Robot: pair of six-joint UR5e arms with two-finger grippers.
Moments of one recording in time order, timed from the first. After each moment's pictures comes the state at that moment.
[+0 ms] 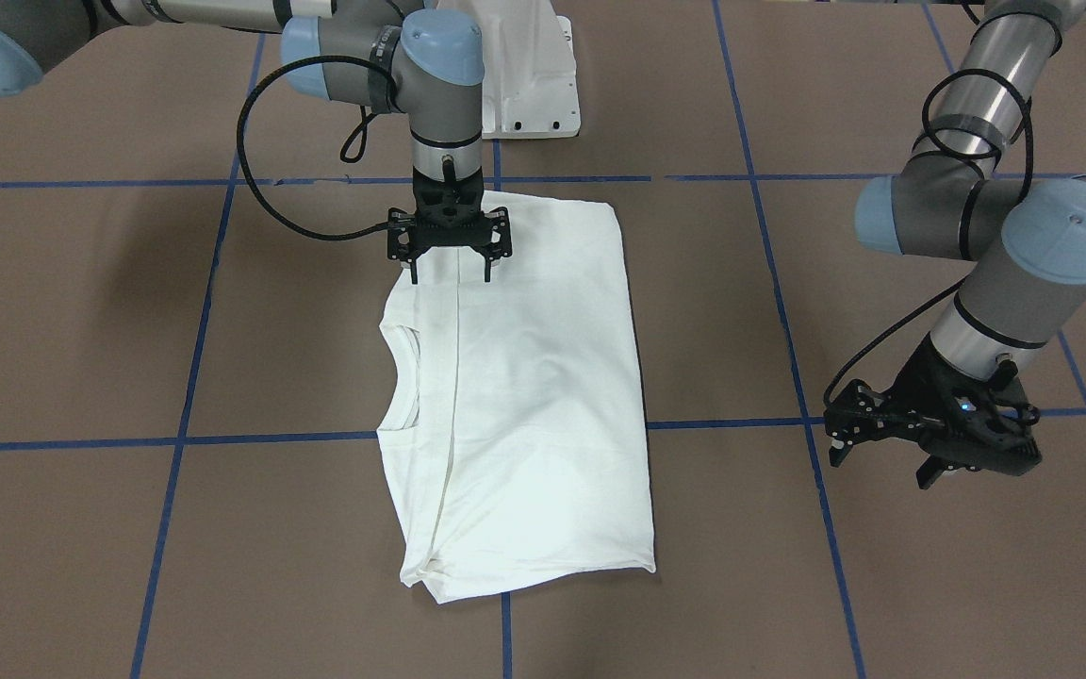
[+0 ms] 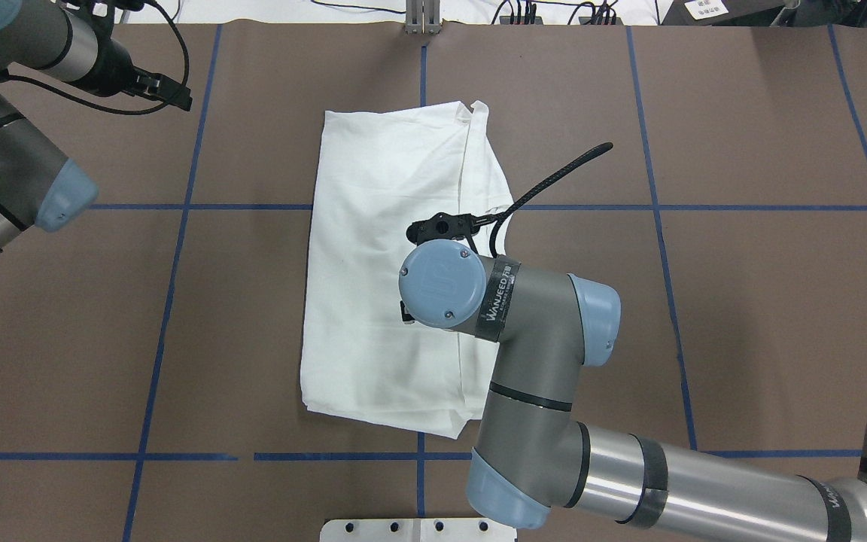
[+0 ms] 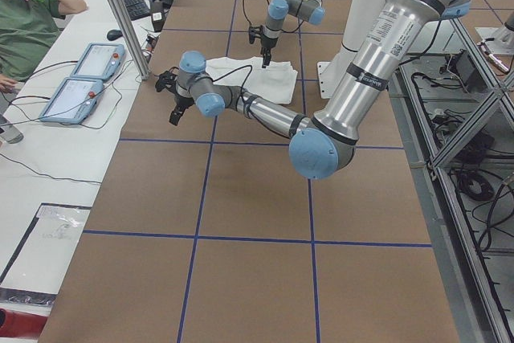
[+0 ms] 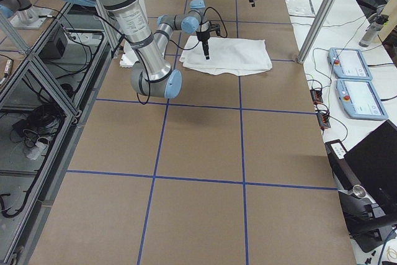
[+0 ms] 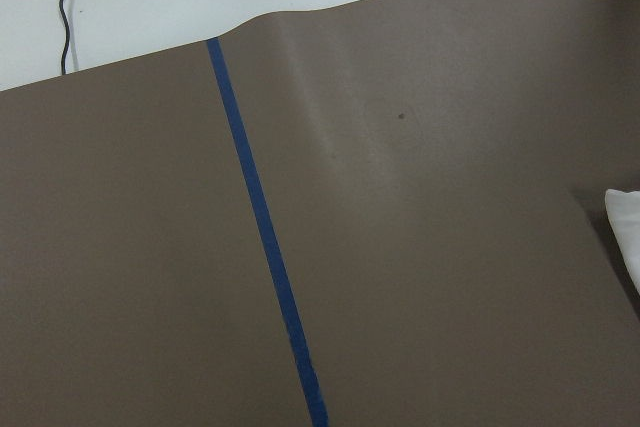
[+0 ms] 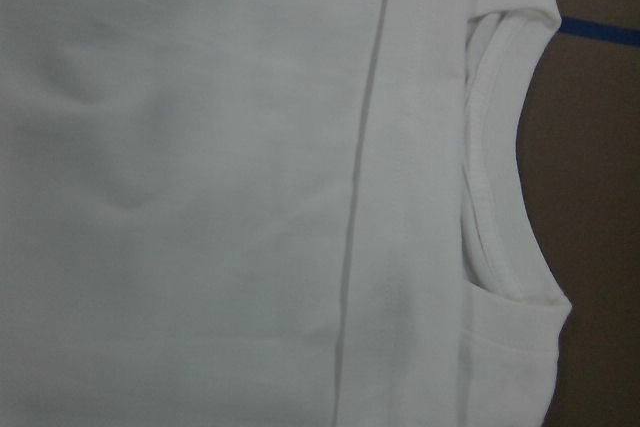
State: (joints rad) left arm -1.03 -2.08 -1.40 -2.13 -2.03 -0.62; right arm 0.38 -0.83 1.65 -1.73 1.60 1.17
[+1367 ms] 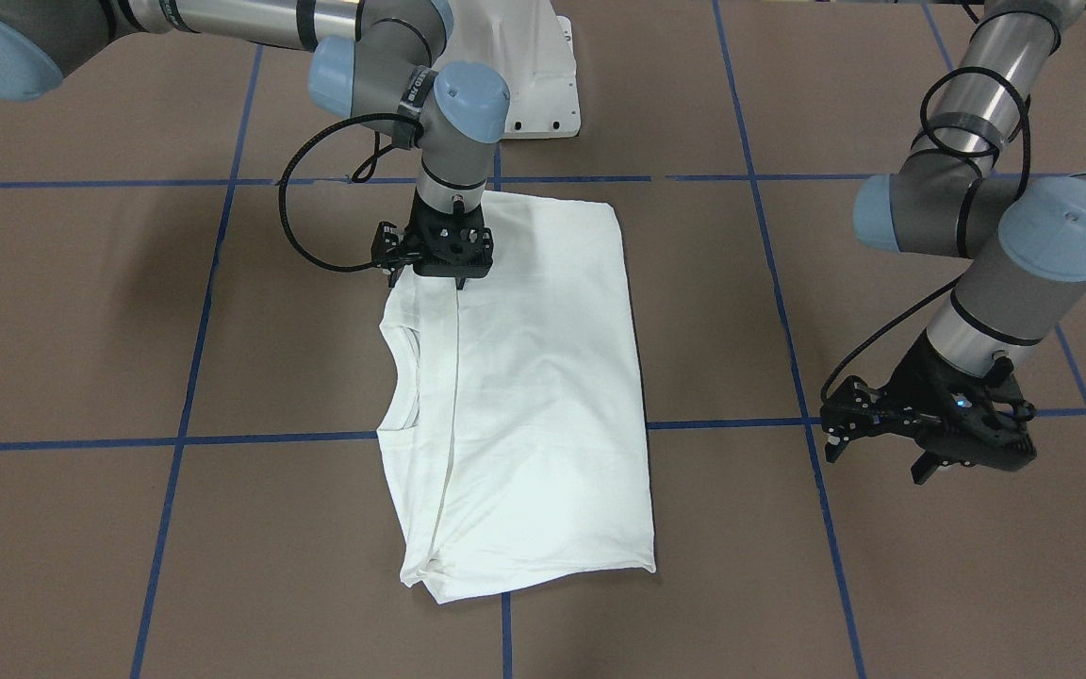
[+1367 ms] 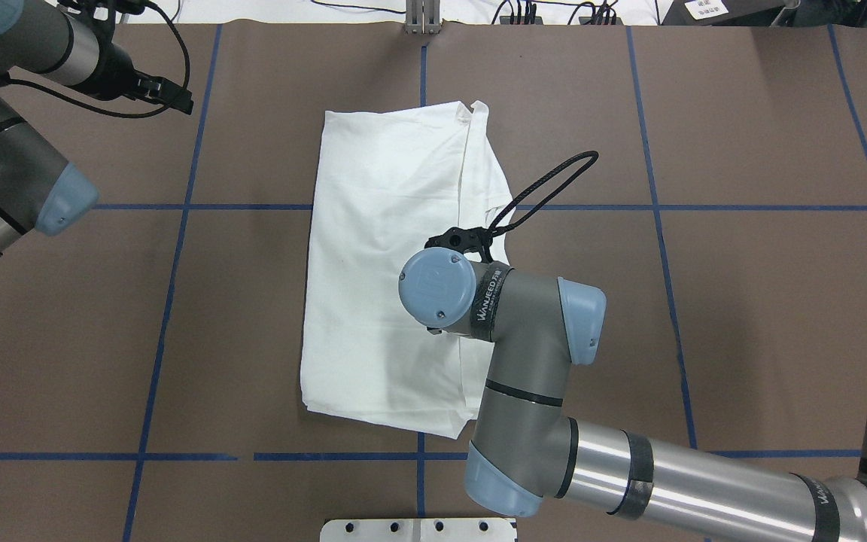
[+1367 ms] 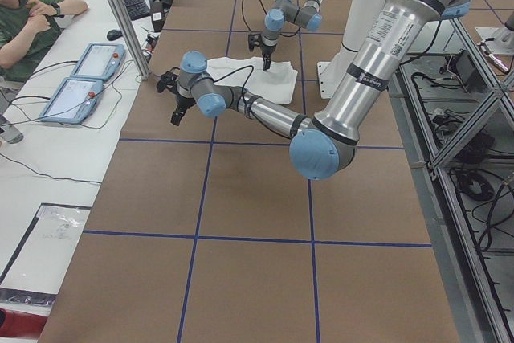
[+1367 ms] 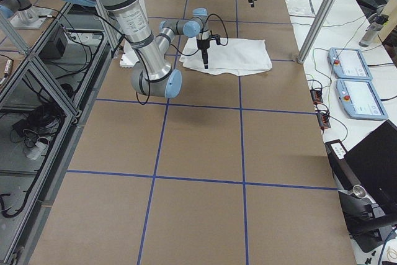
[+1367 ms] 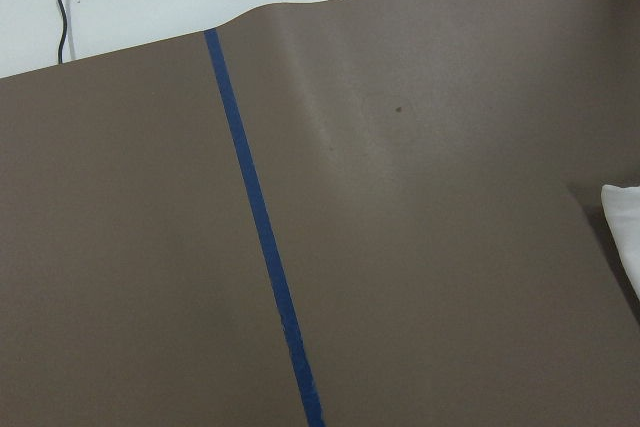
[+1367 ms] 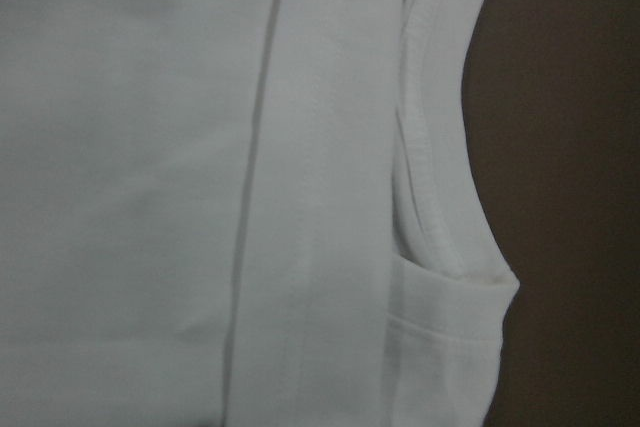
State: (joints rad) left arm -1.03 -2.07 -1.41 -2.13 -2.03 -0.64; right arm 0.37 -0.83 1.58 -1.81 1.61 1.15
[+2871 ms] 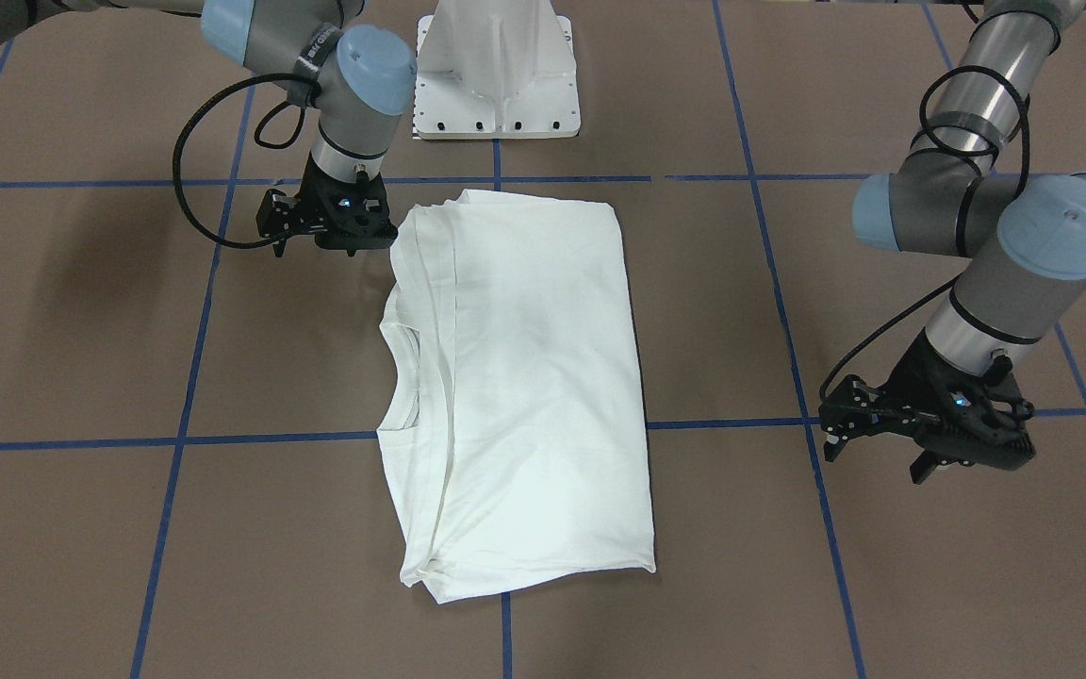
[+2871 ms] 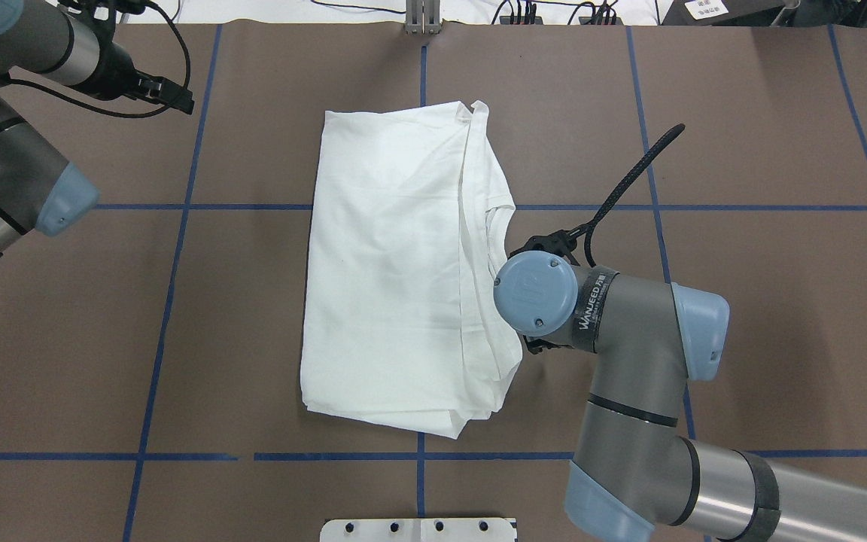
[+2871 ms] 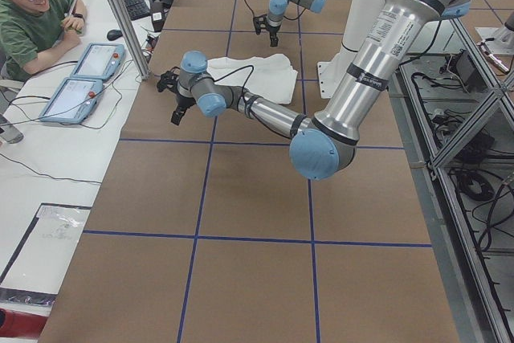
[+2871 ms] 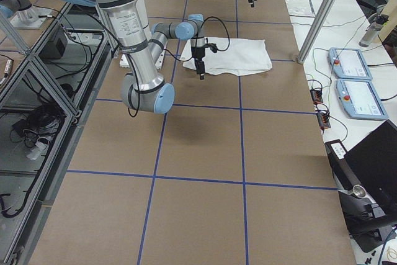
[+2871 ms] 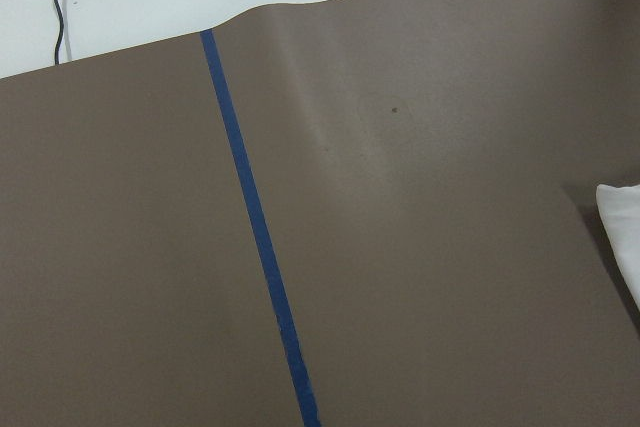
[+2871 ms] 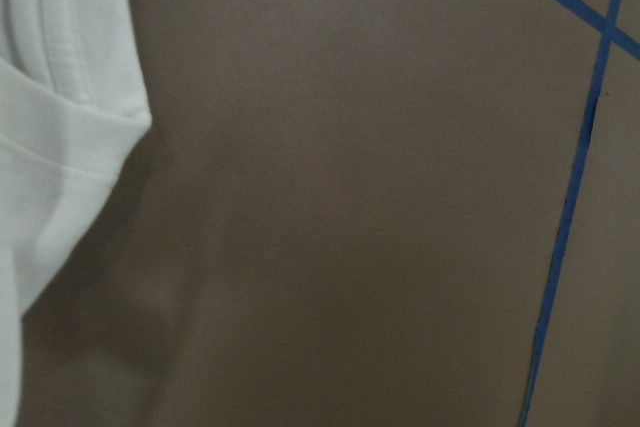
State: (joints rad) left arm -1.03 -2.07 -1.41 -2.14 -2.03 -0.64; right arm 0.40 -1.02 1.87 -2.02 1.60 0.93
